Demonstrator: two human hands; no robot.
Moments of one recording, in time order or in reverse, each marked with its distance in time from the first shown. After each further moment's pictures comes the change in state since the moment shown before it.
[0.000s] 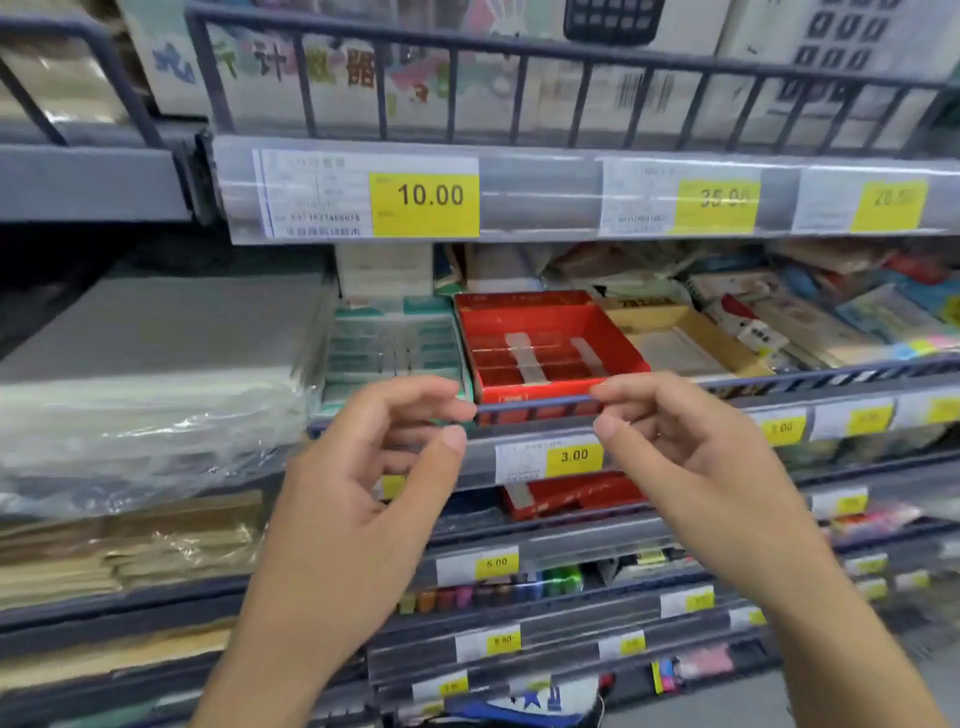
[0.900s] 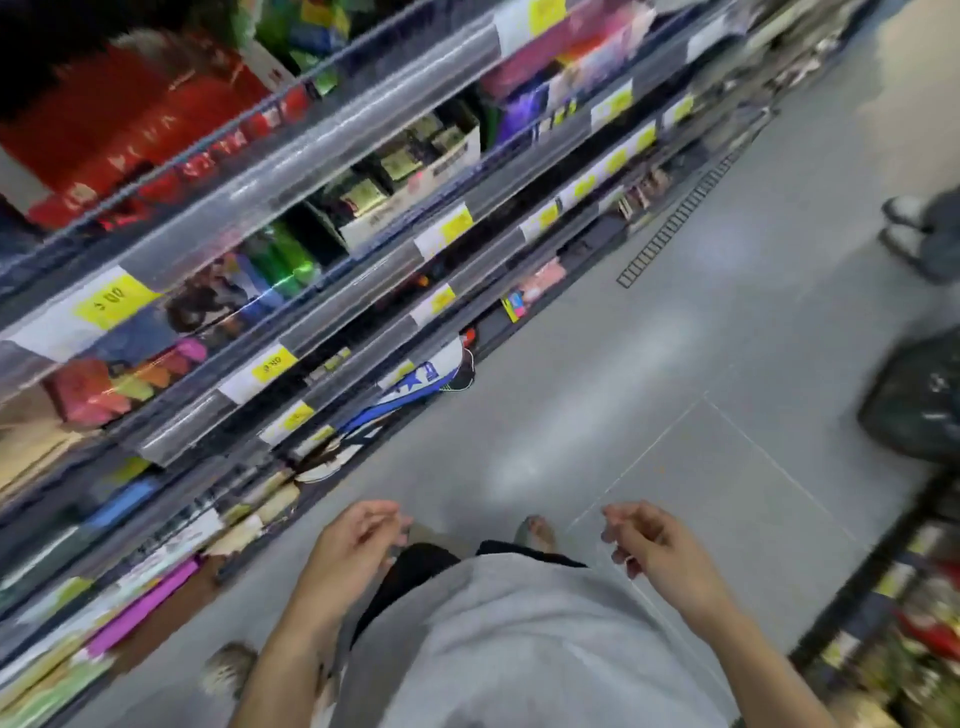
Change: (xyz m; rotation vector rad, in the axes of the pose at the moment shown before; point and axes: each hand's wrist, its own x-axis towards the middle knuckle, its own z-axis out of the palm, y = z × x) left_hand -0.315 -0.168 0.161 0.100 -0.666 -1.201; right_hand -0.495 0.223 -0.026 0.309 0.322 1.356
